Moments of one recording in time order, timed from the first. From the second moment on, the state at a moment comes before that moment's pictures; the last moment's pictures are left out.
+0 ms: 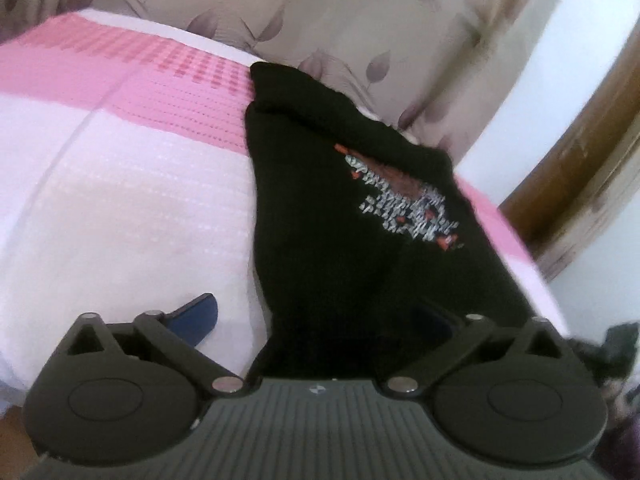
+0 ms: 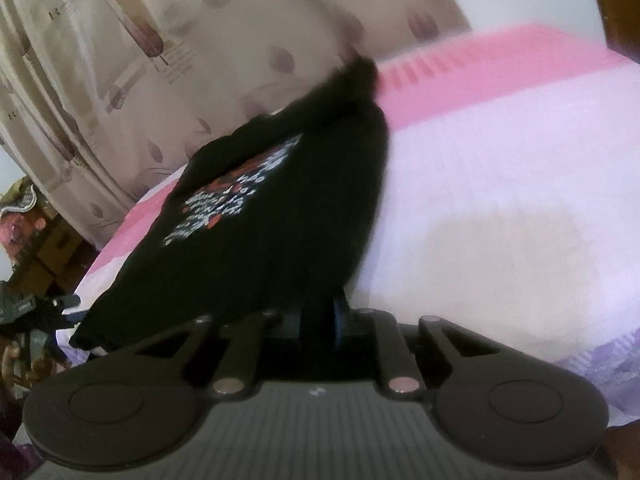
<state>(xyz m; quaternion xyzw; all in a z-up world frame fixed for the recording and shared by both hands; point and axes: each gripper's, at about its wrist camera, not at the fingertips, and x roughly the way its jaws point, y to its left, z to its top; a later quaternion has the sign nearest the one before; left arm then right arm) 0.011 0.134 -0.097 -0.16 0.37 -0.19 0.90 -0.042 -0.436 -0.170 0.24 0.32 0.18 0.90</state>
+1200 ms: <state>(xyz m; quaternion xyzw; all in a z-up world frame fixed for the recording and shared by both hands) 0.014 0.091 -0.089 -0.08 0.38 -0.23 0.89 -0.038 -0.396 -0.166 0.24 0.33 0.24 0.88</state>
